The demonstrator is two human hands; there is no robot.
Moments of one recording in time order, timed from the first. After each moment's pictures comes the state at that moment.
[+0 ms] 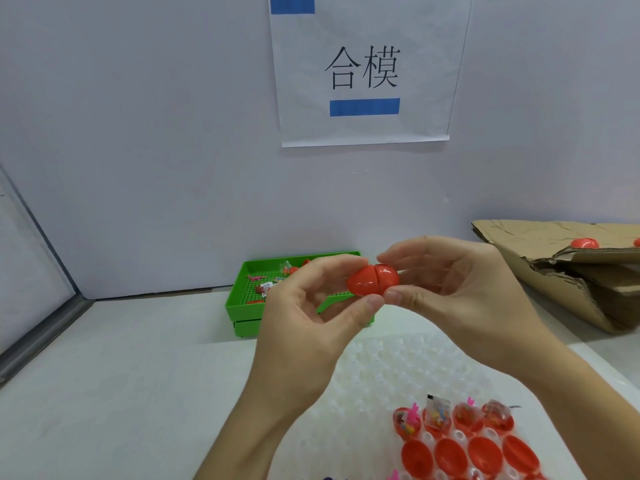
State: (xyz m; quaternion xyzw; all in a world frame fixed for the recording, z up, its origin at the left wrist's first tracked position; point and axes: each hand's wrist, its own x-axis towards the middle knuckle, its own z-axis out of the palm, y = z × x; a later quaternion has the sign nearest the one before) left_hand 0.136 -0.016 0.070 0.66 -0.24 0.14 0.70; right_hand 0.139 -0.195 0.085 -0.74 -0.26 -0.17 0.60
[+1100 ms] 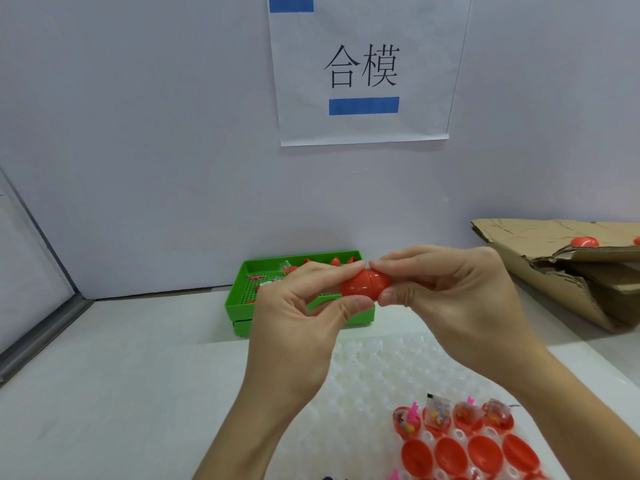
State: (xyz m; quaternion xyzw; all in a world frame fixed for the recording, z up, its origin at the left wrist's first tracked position) left_hand 0.135 -0.014 0.073 0.68 -0.22 0.19 0.67; right_hand 0.145 -0.185 0.077 -0.70 -0.27 -0.22 0.62
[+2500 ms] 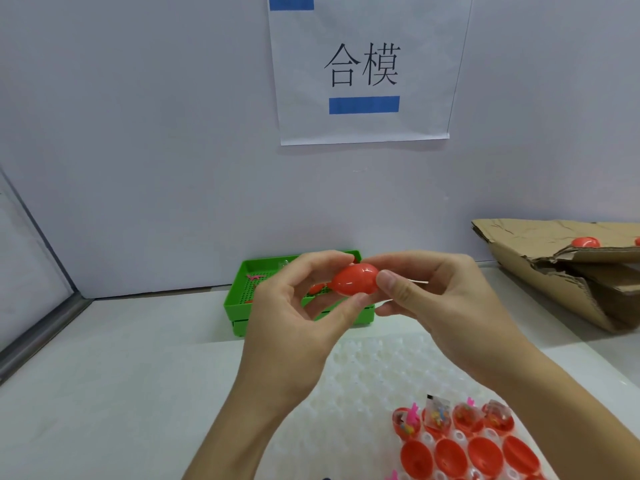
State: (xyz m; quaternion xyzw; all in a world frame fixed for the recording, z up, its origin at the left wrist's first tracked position) left_hand 0.136 -0.011 0.074 0.69 -0.23 0.17 0.67; right_hand 0.145 -0.181 0.073 -0.70 -0.19 -0.10 0.69
